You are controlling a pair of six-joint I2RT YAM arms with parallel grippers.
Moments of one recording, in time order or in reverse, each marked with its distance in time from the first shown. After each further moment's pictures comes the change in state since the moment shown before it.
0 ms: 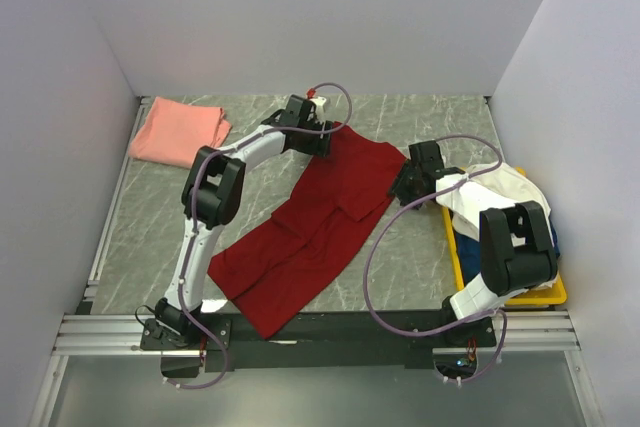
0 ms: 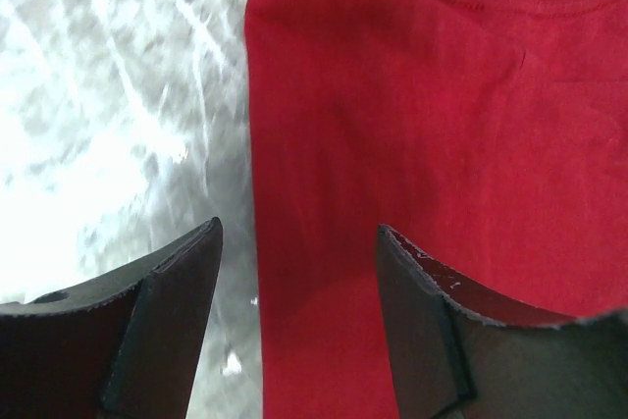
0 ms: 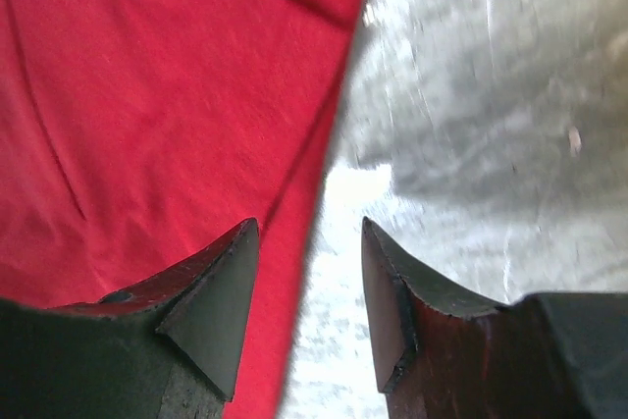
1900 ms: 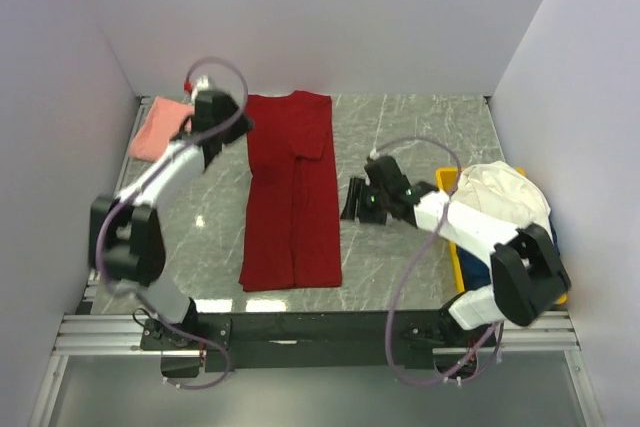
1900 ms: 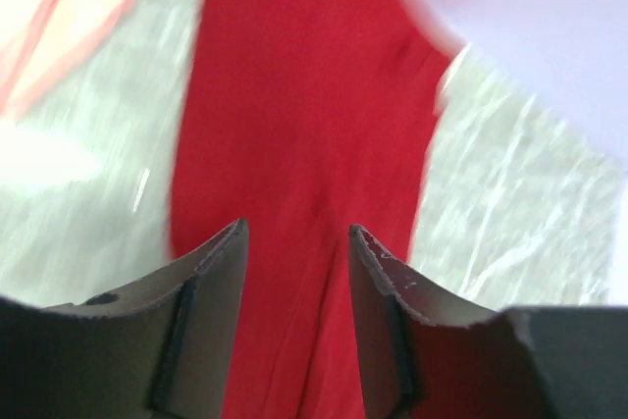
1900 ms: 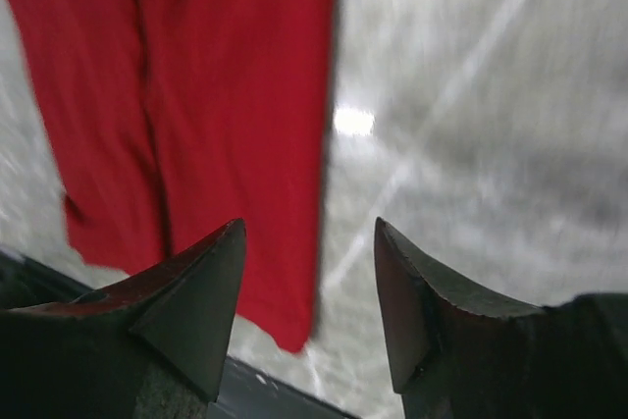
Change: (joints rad) left arm 0.280 -0.650 -0.533 0.149 -0.237 -0.550; right arm 0.364 -0.130 0.014 -0.047 -0.098 -0.057
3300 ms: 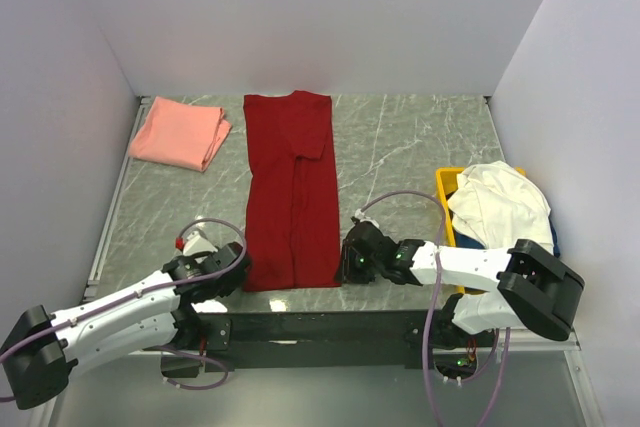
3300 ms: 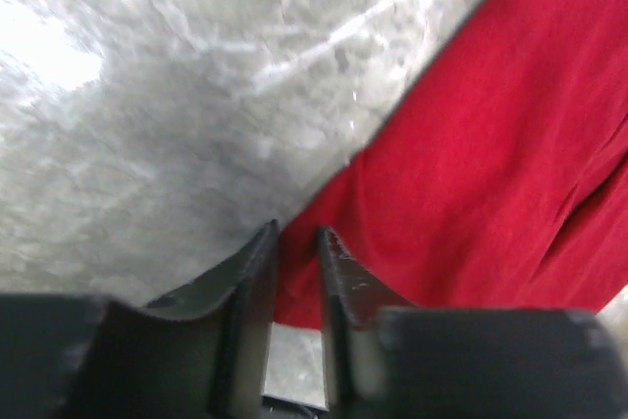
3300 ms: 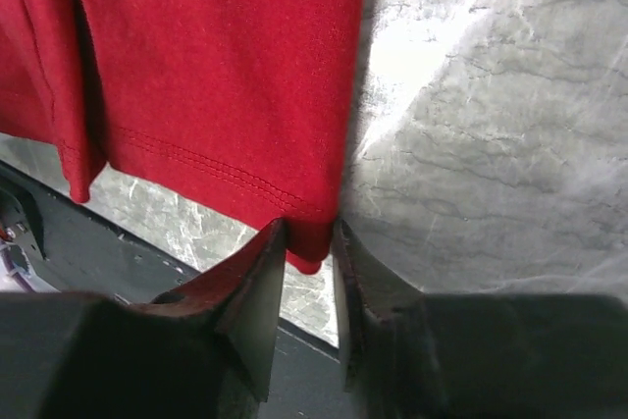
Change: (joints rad) left arm -0.678 -0.903 -0.993 -0.603 -0.386 -0.919; right arm 0.407 -0.140 -0.414 0.246 0.074 0.323
